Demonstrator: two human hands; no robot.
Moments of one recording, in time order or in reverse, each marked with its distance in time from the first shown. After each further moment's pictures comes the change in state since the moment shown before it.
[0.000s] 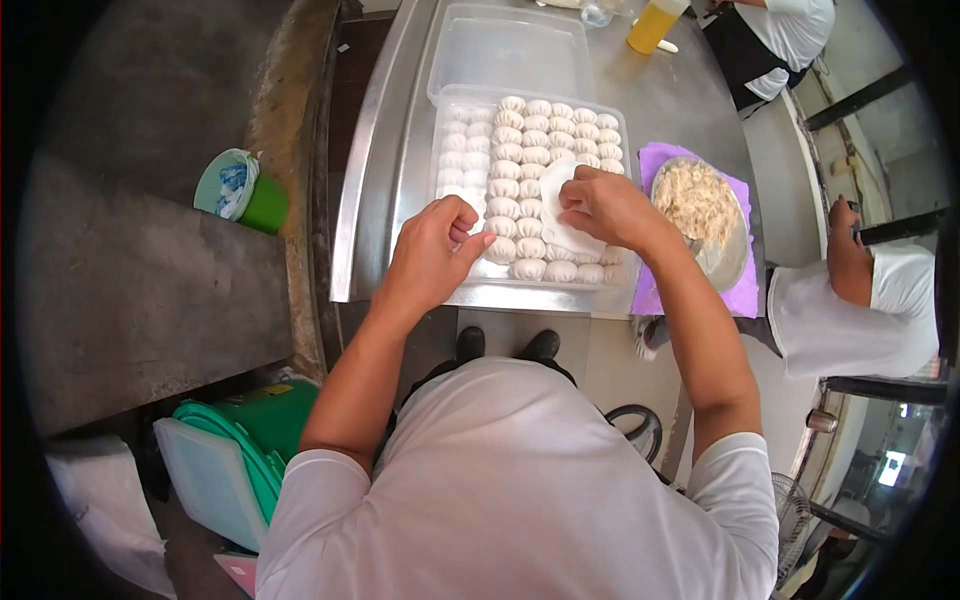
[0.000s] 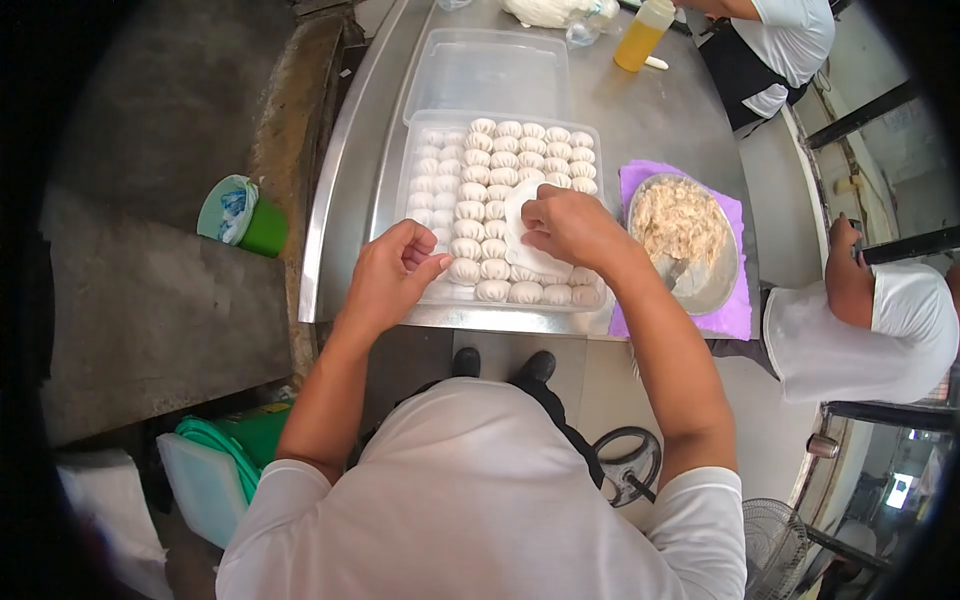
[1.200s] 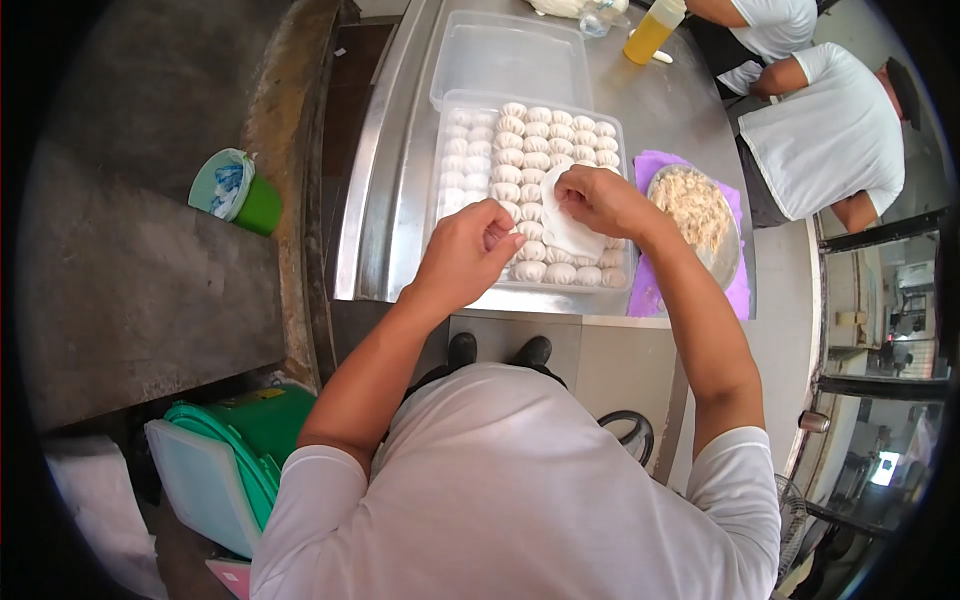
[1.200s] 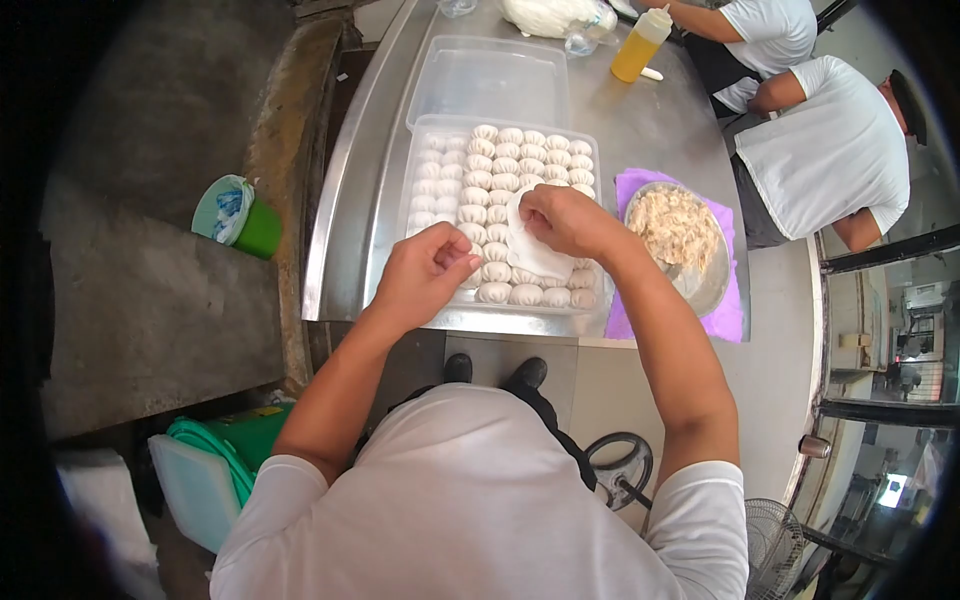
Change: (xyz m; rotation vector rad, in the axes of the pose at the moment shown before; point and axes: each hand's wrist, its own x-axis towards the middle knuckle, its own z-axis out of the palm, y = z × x) left_hand 0.006 0.001 0.024 -0.211 -0.089 0.030; right_hand 0.015 0.011 -0.001 0.130 -0.045 -0.034
